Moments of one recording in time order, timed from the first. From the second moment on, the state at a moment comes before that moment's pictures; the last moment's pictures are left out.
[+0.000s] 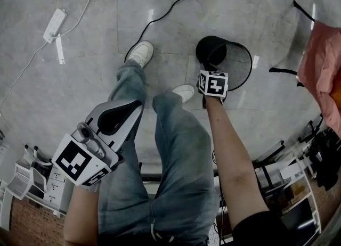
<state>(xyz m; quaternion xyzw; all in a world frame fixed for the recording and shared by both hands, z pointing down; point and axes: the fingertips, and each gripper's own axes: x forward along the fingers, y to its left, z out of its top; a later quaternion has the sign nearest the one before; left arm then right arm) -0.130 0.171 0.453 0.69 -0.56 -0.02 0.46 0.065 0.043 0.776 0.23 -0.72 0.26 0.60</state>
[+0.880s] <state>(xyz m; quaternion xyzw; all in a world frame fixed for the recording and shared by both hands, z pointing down) -0.116 0.084 0.489 0.77 -0.40 0.03 0.49 0.039 0.092 0.782 0.31 -0.70 0.25 0.59</state>
